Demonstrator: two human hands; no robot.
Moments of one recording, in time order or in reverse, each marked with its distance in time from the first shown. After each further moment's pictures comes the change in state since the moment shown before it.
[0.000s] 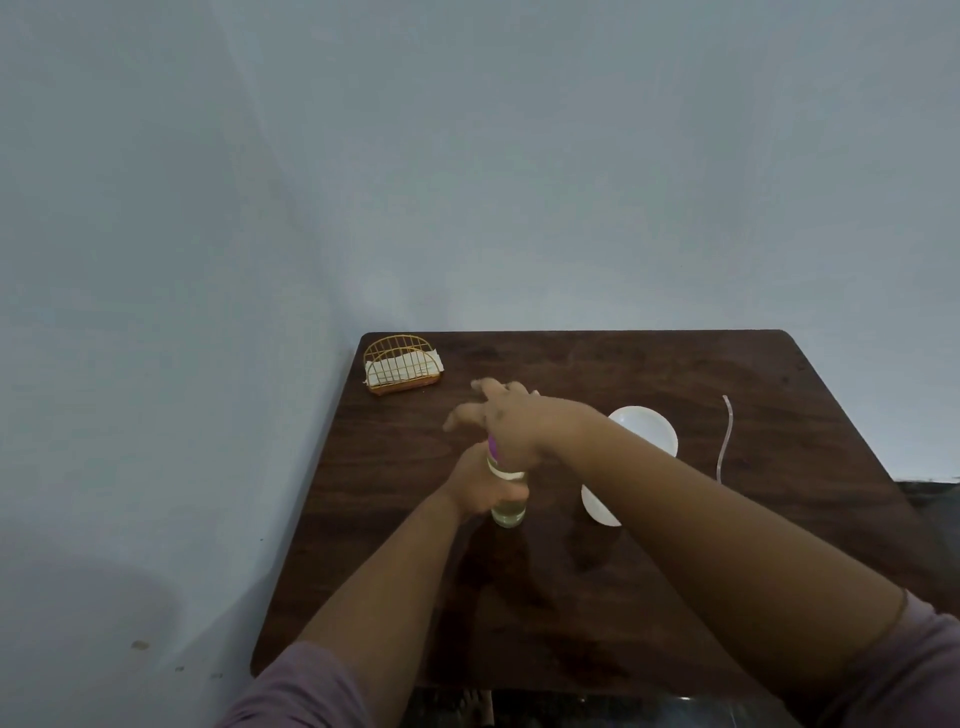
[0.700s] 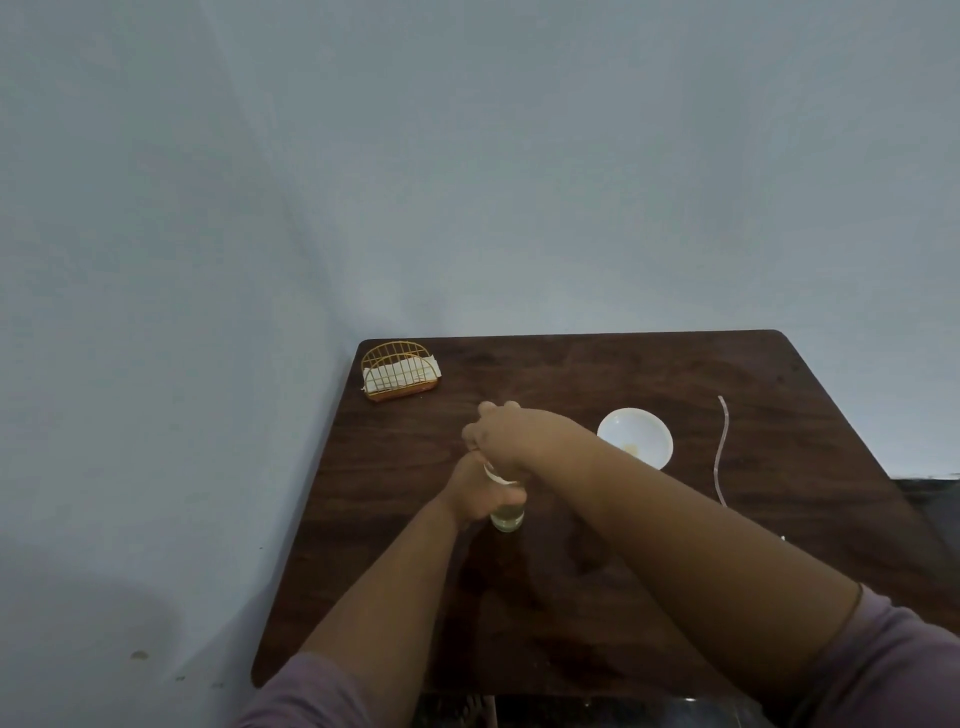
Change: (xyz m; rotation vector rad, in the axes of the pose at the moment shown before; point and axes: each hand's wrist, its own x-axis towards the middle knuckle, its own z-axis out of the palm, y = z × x) left_hand -0.001 0.004 0.003 0.008 0.032 -0.007; right_hand 0.007 -0.011 0.009 -0.260 -0.064 0.068
